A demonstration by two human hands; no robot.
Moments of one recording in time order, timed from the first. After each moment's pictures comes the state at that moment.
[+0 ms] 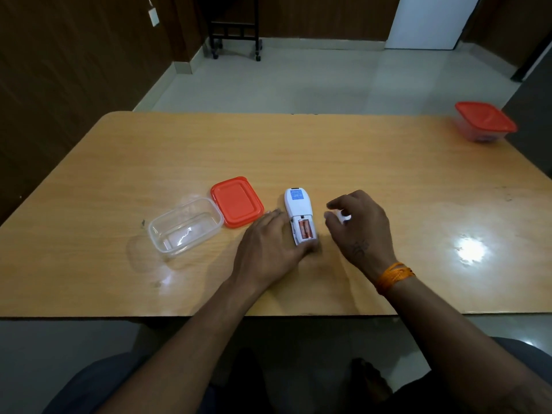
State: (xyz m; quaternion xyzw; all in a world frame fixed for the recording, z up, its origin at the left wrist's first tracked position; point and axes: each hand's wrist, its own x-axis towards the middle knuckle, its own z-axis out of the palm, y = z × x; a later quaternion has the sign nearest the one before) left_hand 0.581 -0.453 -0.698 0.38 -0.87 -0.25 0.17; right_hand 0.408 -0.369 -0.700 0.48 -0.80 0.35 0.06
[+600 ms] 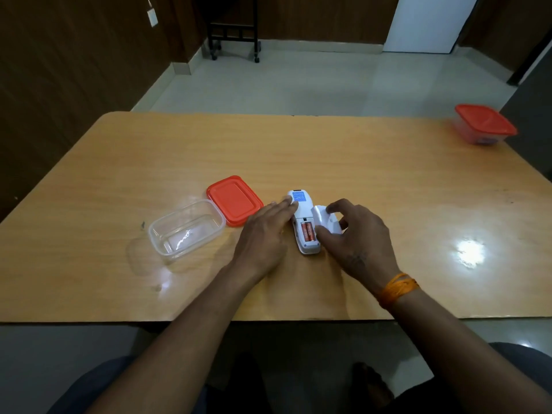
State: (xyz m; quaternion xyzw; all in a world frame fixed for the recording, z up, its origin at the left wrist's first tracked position) left_hand 0.574 -0.496 -0.730 0.31 -0.90 -0.24 0.20; right_hand 0.429 -0.362 -0.687 0.46 -0.84 0.30 -0.01
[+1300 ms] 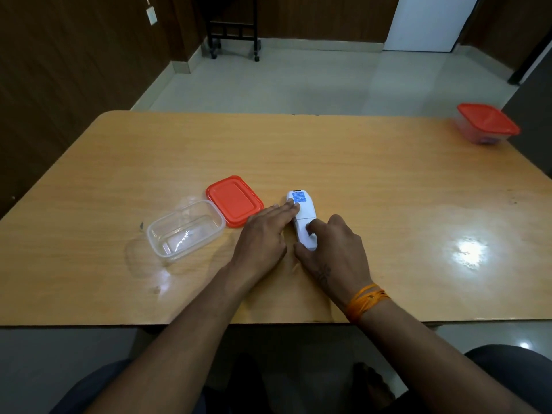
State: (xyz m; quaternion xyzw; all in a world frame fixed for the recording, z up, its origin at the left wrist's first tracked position) left_hand 0.573 -0.502 -0.734 0.29 -0.89 -0.27 0.21; right_hand 0.466 -0.377 -0.707 0.48 -0.84 0.25 -0.01
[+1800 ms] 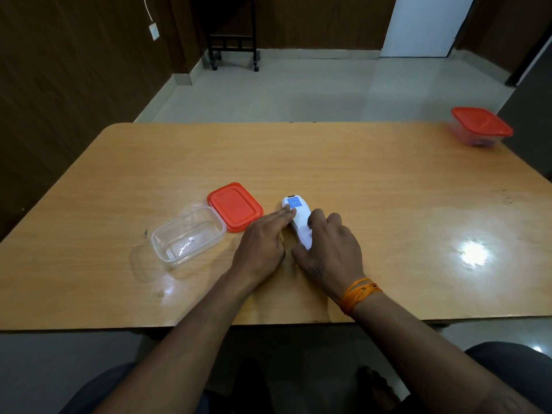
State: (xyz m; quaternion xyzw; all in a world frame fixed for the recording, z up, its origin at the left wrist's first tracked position) left_hand 0.577 -0.497 -0.732 0.29 -0.88 -0.28 0.24; right_hand 0.467 -0.382 -0.701 0.47 -0.86 0.21 -0.01
